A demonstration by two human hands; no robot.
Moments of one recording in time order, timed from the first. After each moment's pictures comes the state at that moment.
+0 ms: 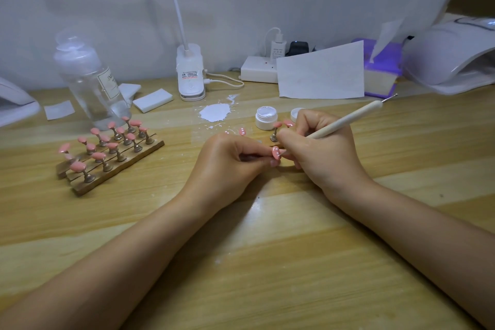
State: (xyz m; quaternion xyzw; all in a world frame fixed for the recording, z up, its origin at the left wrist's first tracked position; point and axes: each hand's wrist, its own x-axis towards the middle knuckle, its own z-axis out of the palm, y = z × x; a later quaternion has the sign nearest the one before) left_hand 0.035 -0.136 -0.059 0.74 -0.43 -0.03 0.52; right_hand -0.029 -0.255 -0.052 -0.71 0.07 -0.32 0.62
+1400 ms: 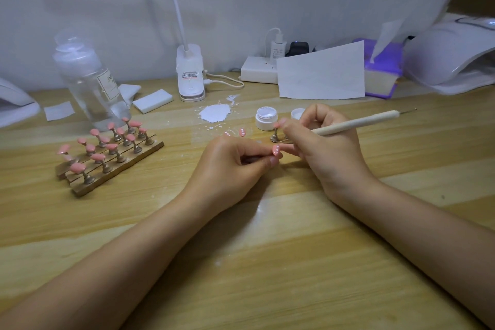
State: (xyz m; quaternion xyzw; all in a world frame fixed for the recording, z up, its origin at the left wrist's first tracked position) left_hand 0.033 -0.136 -0.059 0.76 -0.44 -0.02 0.48; right_hand -0.029 -0.256 -0.048 -0.62 0.09 -0.31 0.71
